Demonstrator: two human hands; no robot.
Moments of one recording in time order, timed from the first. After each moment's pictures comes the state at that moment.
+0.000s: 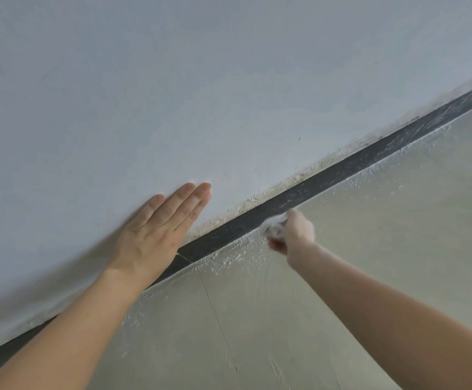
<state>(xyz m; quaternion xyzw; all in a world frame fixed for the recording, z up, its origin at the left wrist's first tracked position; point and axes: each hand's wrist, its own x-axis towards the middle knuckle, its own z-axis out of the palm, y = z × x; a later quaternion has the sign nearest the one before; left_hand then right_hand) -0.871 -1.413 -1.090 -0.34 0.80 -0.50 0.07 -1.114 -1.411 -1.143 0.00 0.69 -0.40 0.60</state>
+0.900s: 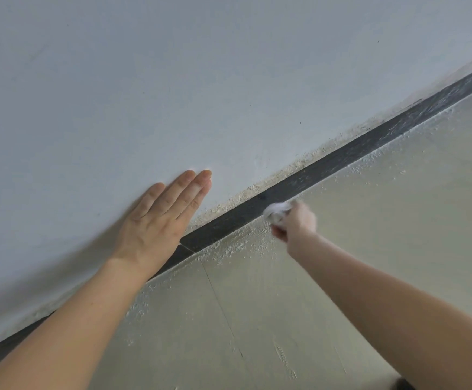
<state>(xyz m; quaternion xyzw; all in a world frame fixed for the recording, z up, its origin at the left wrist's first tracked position) -0.876 -1.411 -1.085 -0.34 0.80 -0.49 0.05 -1.111 -1.409 -1.145 0.02 0.68 -0.43 0.59</state>
